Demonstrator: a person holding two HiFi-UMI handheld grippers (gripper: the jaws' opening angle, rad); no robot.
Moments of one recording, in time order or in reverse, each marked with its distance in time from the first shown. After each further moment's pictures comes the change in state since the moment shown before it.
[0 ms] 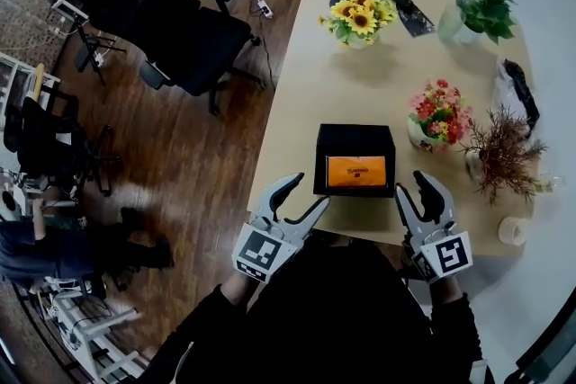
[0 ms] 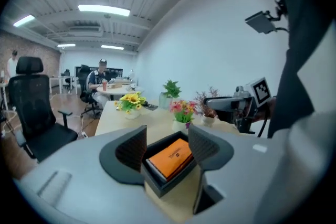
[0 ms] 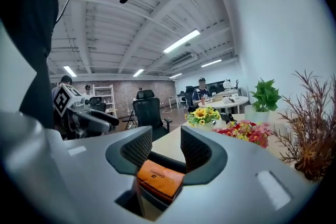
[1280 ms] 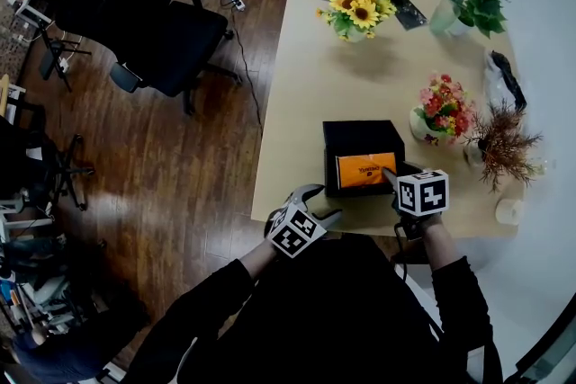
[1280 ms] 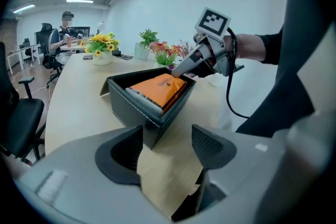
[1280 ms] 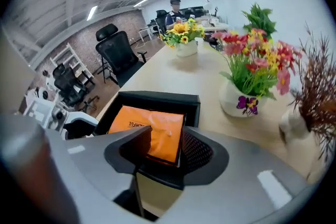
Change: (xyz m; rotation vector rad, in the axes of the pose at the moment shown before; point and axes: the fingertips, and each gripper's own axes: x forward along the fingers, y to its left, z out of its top) left arm 0.045 -0.007 -0.177 0.004 0.429 -0.364; right arm 0.066 -0.019 -0.162 0.259 0.854 -0.230
